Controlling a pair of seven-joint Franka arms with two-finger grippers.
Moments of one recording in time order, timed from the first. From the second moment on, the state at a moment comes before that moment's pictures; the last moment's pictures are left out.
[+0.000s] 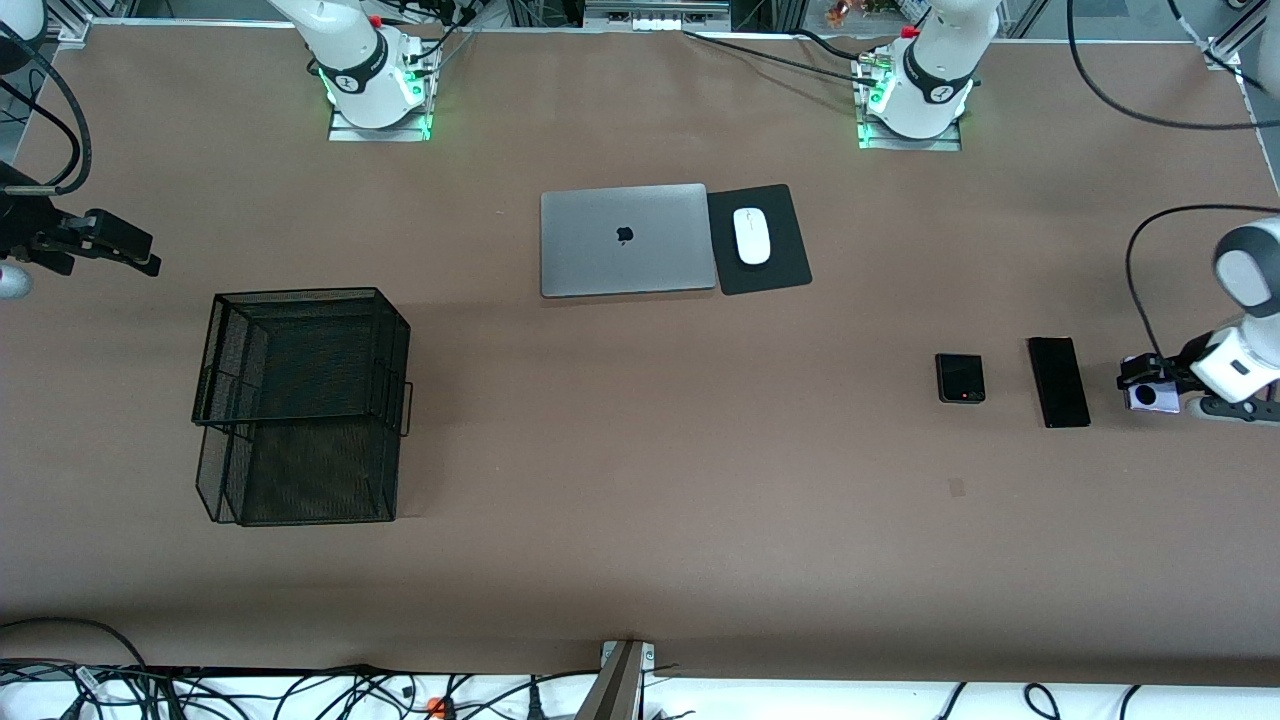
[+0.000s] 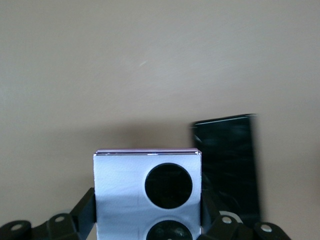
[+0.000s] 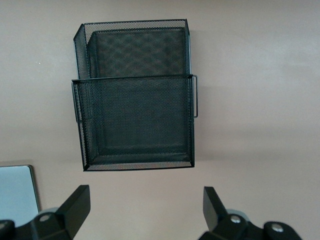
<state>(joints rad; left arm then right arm) 0.63 0.50 -0.23 -1.81 0.14 2.25 0.44 -0.06 0.06 0.01 -1.59 -0.01 1.63 -0.05</state>
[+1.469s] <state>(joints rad) -0.17 0.74 -0.41 -1.60 0.24 2.26 -0.71 -0.06 0.06 0.01 -1.59 -0.01 1.63 -0.05</state>
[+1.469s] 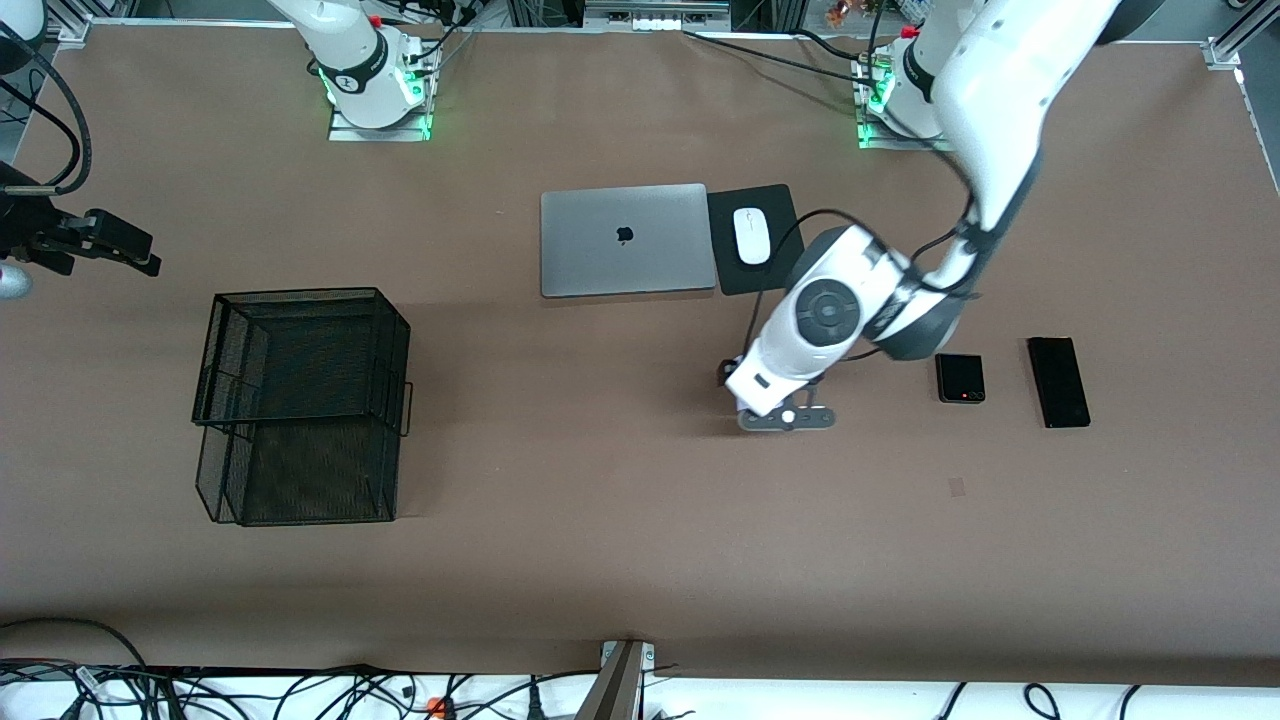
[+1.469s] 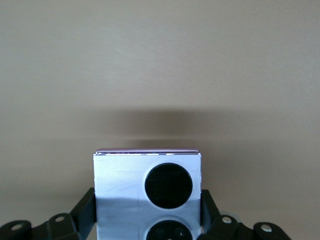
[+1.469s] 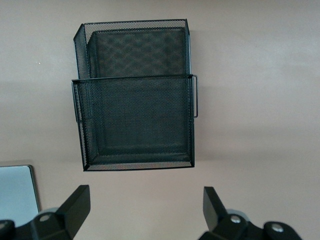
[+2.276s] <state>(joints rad) -0.27 0.84 -0.37 -1.58 0.27 2.35 -0.78 -0.06 0.06 0.01 -1.59 -0.01 1.63 -0.05</state>
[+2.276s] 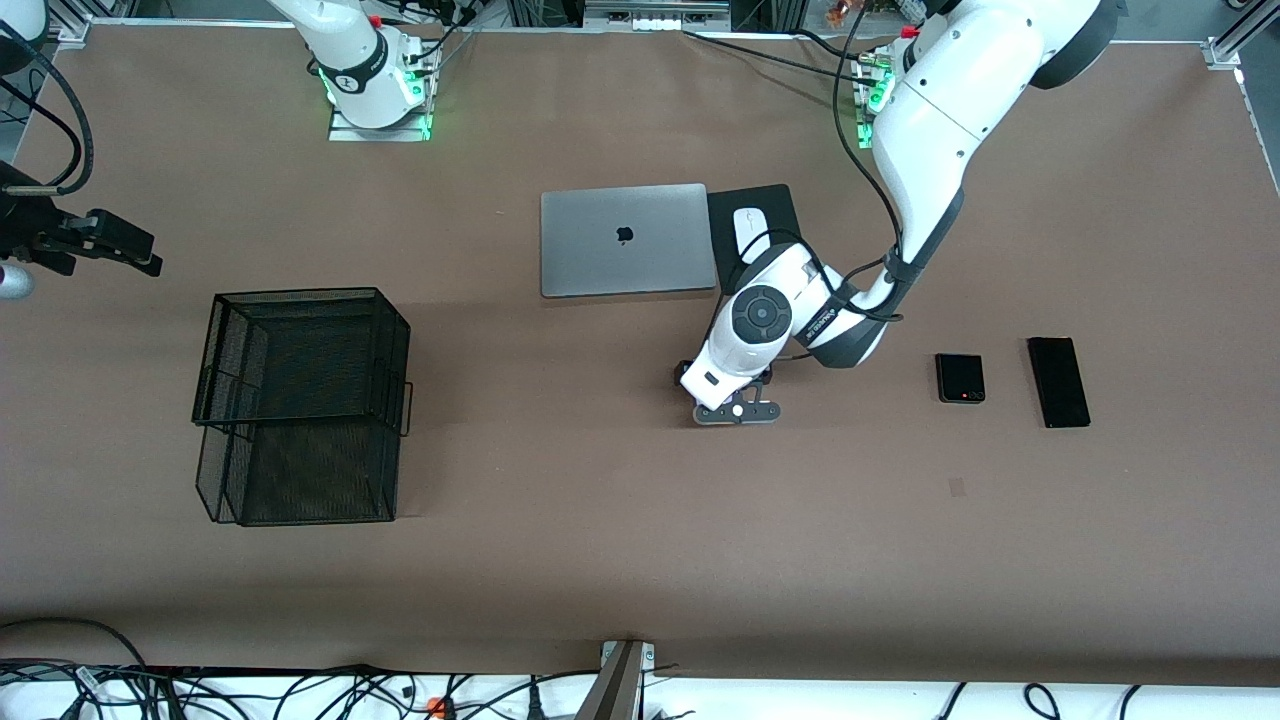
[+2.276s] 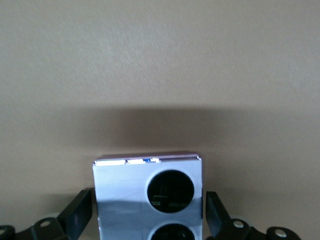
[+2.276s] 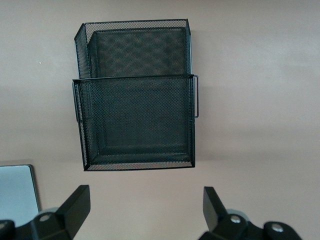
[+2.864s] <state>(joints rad) -0.16 0.66 -0.36 -1.52 0.28 2.07 -0.76 -0.05 0.08 0.02 -1.59 -0.01 1.64 -0.05</state>
